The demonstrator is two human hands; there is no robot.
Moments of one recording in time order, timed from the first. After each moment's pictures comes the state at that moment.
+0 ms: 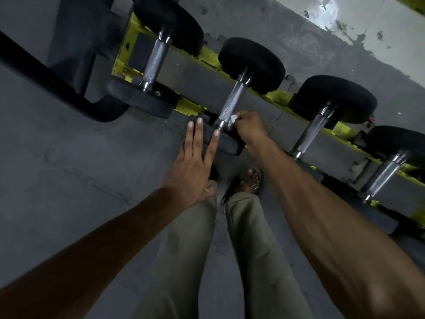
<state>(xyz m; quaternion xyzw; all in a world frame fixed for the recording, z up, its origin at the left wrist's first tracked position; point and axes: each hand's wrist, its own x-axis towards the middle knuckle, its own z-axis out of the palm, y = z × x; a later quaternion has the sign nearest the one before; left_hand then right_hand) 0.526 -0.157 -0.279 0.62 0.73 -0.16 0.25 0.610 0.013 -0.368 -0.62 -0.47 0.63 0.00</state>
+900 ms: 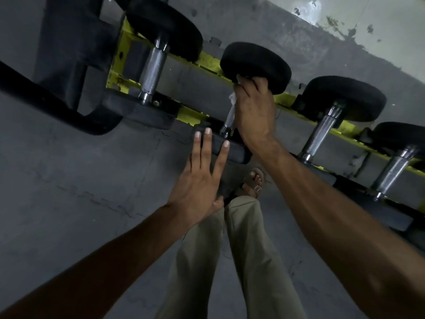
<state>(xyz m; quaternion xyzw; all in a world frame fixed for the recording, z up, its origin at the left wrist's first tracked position) 0.512 -0.162 -0.277 0.65 0.69 -0.15 0.26 0.585 0.037 -0.362 -0.43 -0.90 0.04 0.11</state>
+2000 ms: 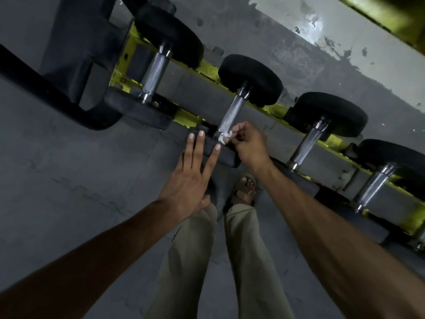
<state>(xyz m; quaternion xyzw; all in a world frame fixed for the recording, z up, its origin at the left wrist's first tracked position) 0.517 -0.159 -0.276 0.64 0.70 -0.17 0.25 0.626 0.000 -0.354 -0.56 -0.55 0.62 0.07</state>
